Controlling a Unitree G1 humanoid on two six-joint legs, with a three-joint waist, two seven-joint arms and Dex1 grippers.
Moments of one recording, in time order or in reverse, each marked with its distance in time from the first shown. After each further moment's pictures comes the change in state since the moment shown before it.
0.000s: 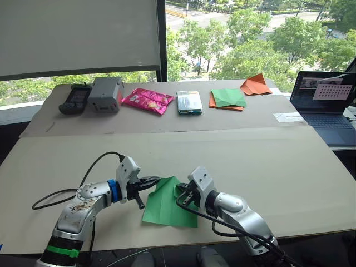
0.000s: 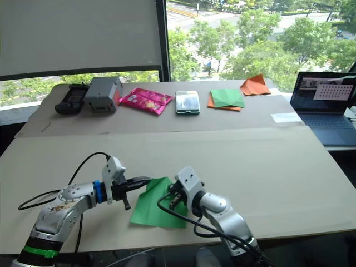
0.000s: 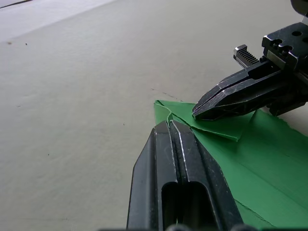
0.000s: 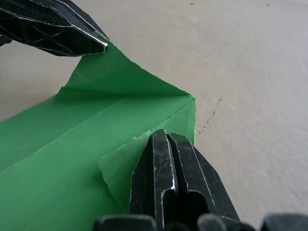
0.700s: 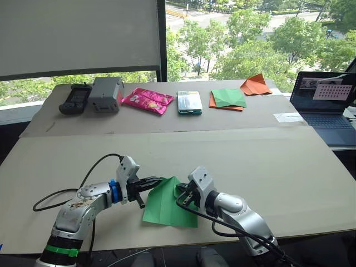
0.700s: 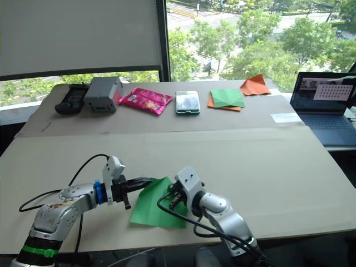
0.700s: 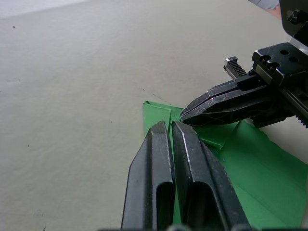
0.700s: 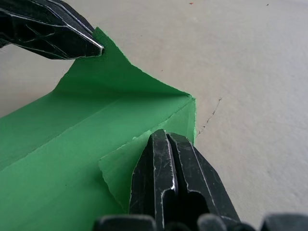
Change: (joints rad) left arm -0.004 0.003 -0.012 -0.015 -0.027 0.060 0.012; right arm 0.001 0.001 0.000 -0.003 0.000 0.004 -0.005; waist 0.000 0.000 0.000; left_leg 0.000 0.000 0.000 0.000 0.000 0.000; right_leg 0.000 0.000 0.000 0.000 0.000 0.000
